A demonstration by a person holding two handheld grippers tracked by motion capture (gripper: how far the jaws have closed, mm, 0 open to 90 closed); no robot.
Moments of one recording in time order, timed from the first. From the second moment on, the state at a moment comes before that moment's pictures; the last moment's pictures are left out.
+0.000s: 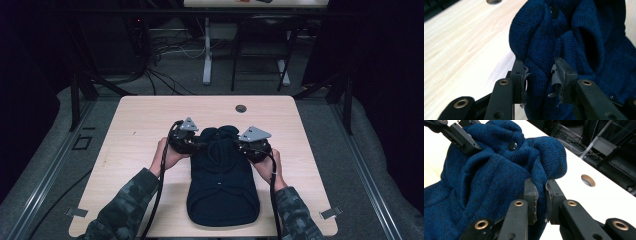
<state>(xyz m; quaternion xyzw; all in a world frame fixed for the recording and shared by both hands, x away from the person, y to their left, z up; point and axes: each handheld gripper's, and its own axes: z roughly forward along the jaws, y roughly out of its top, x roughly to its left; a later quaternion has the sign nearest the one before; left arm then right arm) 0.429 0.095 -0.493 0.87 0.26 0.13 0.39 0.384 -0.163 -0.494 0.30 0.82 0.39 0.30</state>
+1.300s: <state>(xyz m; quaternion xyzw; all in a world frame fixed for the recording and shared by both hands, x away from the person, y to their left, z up) 0.400 0.091 -0.473 0.88 0.19 0.17 0.39 0.366 -0.178 -0.493 0.29 0.82 0.40 0.29</state>
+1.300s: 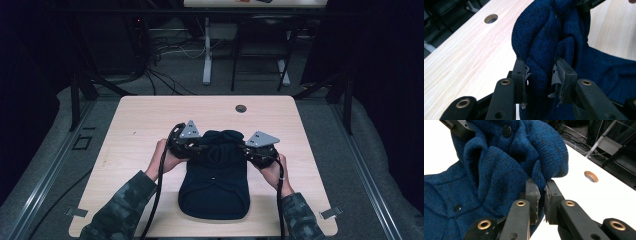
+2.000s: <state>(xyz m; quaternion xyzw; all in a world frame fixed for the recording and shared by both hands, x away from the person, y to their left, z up) 0.390 0.091 -0.491 0.89 0.19 0.16 0.38 0.355 -0.180 -0.499 0.26 0.84 0.40 0.27</state>
